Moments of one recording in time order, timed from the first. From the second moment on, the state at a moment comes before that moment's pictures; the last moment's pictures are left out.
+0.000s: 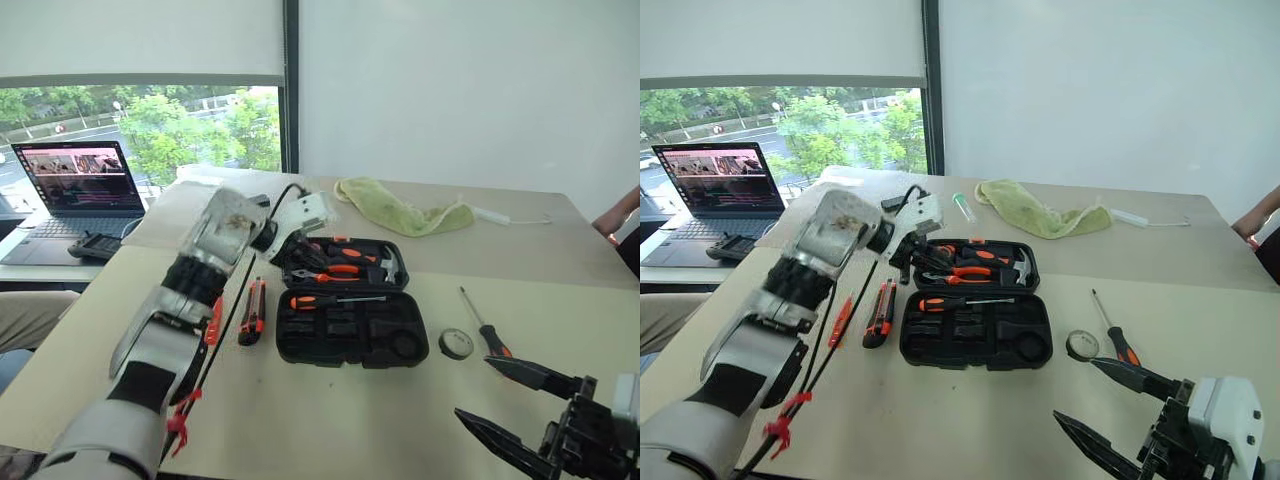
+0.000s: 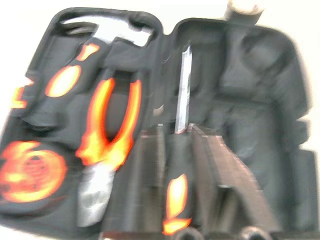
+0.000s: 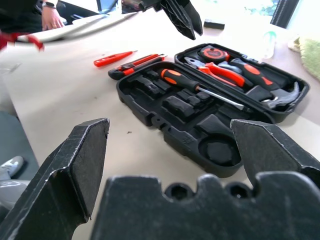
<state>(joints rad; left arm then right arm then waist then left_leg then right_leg) -1.10 0.42 -0.25 0.47 0.01 0.66 -1.38 0.70 -0.63 -0.71 -0.93 0.86 0.35 0.87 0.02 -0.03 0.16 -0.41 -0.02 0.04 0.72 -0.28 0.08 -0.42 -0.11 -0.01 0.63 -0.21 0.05</state>
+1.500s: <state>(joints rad) -0.78 0.13 -0.24 0.41 -0.06 0.60 -0.62 0.76 -0.58 -0.67 -0.97 0.83 0.32 0.78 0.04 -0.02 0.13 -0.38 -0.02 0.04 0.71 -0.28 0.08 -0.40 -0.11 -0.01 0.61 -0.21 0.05</state>
